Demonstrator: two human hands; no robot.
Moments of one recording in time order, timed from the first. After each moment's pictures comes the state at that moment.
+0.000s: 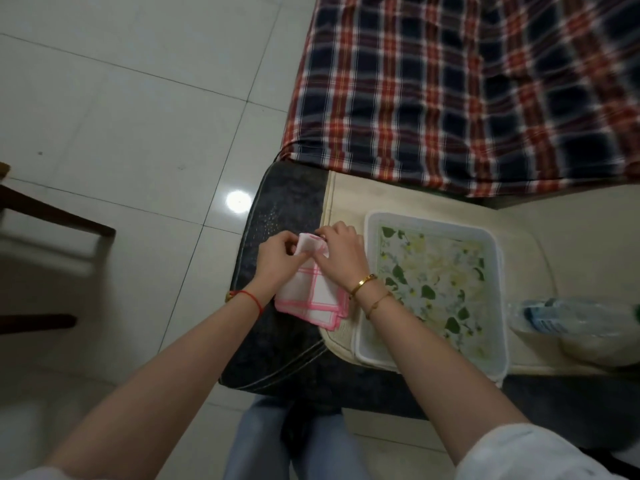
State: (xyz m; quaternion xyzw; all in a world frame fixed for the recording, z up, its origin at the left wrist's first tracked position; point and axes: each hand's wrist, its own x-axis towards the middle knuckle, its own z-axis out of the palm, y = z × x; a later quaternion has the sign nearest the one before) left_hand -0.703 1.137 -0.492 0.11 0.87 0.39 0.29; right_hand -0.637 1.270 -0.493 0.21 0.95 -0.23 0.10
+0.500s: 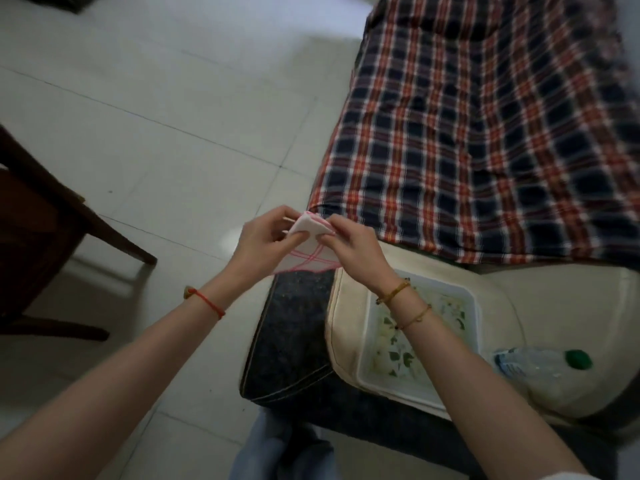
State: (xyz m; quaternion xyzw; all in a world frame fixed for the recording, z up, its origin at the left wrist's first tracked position) left_hand -0.741 1.073 -0.272 0.24 0.78 0.55 0.17; right_hand -0.668 1.250 -0.281 0.07 0.89 -0.44 -0.02
